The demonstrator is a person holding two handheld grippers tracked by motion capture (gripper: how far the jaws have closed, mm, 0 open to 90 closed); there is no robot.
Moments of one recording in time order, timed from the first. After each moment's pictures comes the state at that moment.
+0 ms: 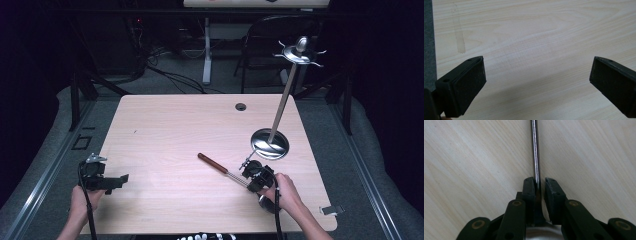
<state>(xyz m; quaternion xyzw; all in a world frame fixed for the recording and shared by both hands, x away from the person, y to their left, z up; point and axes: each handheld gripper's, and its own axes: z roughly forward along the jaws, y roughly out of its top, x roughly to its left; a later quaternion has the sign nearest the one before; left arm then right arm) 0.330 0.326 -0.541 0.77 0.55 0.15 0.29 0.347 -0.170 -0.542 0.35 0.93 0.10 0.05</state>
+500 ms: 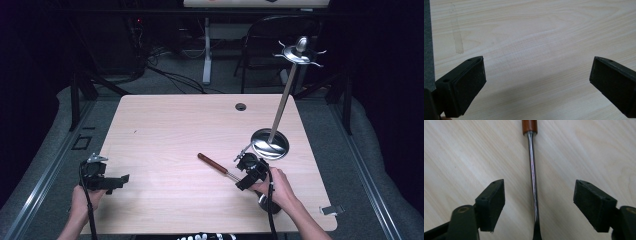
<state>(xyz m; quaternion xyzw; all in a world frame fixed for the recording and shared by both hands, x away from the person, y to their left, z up) 0.331 0.324 -0.542 0.77 0.55 0.15 0.29 0.362 -0.153 -0.525 0.35 0.92 0.15 0.06</state>
